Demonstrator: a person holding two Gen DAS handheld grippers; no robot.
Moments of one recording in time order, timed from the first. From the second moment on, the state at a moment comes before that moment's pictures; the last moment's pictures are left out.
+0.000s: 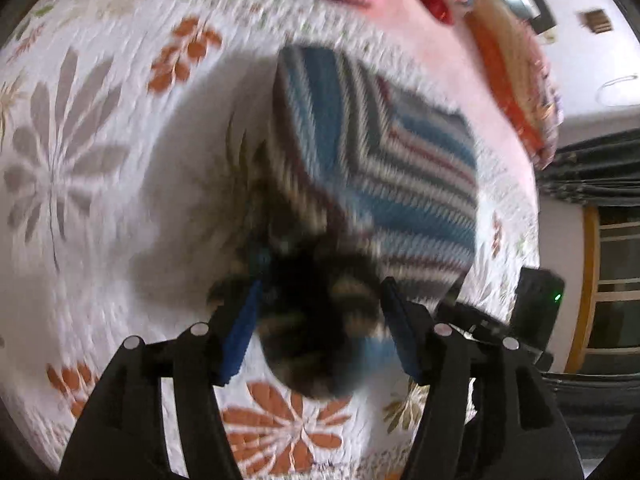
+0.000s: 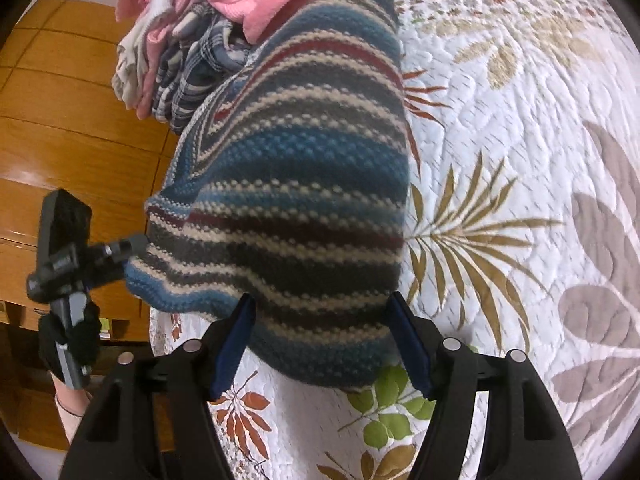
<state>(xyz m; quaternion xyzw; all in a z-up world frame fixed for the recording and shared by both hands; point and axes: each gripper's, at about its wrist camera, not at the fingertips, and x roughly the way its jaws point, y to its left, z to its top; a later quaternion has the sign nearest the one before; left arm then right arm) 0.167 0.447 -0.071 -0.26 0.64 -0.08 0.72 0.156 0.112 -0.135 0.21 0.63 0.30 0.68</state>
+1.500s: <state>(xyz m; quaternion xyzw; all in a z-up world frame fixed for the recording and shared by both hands) 0.262 0.471 -0.099 -0.27 0.57 -0.07 0.77 0.172 0.144 -0.118 0.14 0.63 0.32 0.70</state>
